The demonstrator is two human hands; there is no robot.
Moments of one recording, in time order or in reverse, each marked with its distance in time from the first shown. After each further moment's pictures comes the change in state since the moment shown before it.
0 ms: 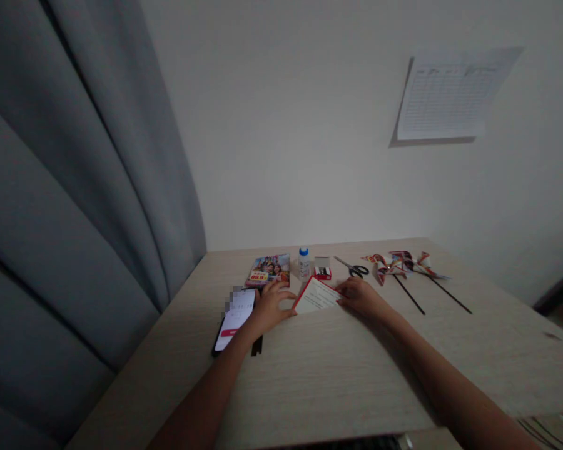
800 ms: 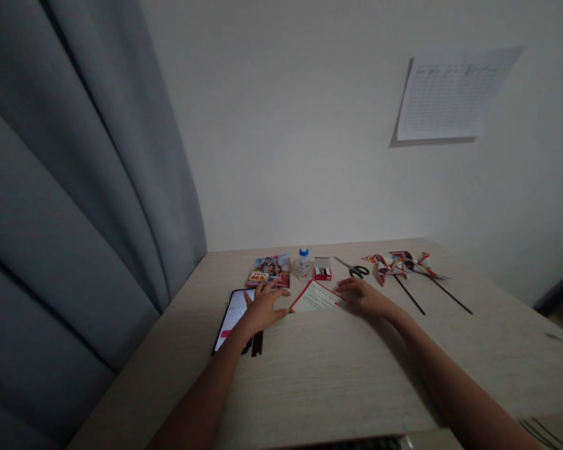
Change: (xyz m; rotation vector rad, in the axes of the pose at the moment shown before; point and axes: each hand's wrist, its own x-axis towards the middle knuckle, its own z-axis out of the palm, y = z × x) left_hand -0.010 -0.002 -0.013 0.049 -0.085 -0.167; right_hand -0.004 0.019 -0.002 0.186 -0.077 -0.010
